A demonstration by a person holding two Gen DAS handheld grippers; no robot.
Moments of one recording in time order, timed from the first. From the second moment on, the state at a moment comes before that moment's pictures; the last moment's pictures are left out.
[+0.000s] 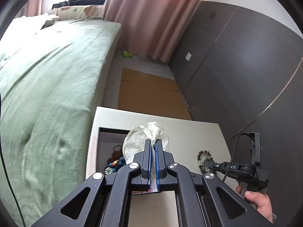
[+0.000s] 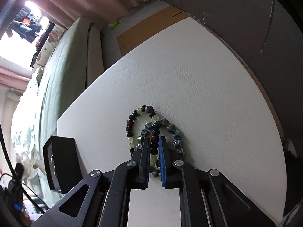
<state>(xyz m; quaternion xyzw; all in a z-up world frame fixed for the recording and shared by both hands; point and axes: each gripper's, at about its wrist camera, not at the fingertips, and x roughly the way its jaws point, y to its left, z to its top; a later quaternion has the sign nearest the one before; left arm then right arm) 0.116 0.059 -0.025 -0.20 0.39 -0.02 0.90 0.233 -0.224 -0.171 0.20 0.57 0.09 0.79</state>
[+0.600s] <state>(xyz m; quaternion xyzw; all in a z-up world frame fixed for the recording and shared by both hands) 0.111 0.087 -0.033 -0.26 0.41 -0.01 0.88 0.196 -0.183 -0.104 0.28 0.46 0.23 0.81</state>
